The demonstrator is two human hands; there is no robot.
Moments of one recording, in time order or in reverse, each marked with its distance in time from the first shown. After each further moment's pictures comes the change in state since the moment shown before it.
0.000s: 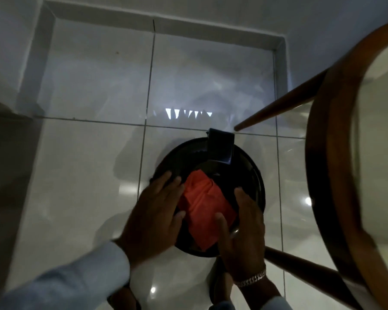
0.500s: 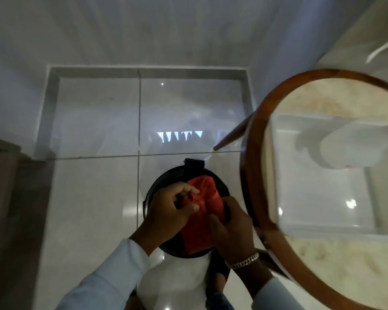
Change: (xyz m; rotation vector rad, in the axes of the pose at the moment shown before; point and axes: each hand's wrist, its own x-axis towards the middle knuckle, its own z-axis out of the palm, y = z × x) left_hand 0.056 0.132 -0.112 -0.625 -0.028 -0.312; right_hand 0.024 -0.085 -0.140 0.316 -0.024 0.147
